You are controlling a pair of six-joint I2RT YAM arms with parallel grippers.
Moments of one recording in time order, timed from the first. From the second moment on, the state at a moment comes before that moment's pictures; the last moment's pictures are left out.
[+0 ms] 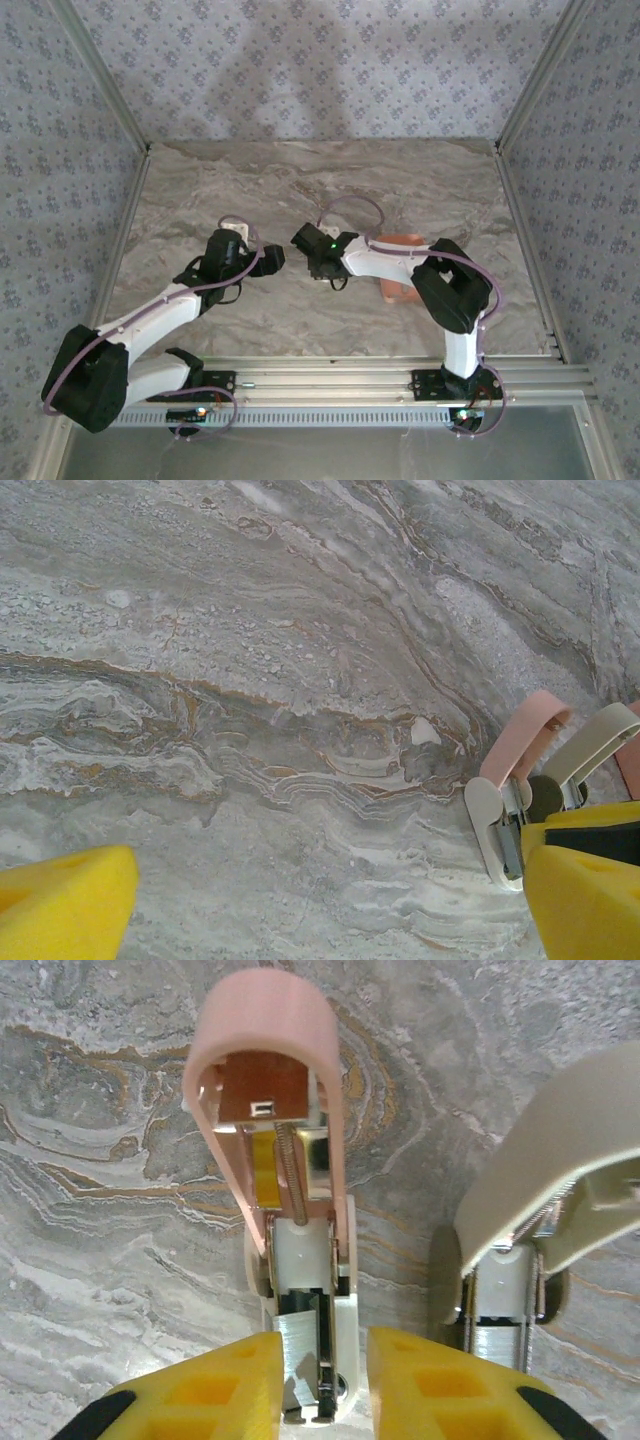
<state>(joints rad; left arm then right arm) -0.49 1.14 0.52 -0.03 0.04 -0.52 0.91 1.87 1.25 -0.58 0.28 0.77</state>
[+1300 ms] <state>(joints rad) -0.31 1.31 0.51 0.08 0.29 -0.63 0.86 1.95 1.45 -0.75 0.07 0.72</state>
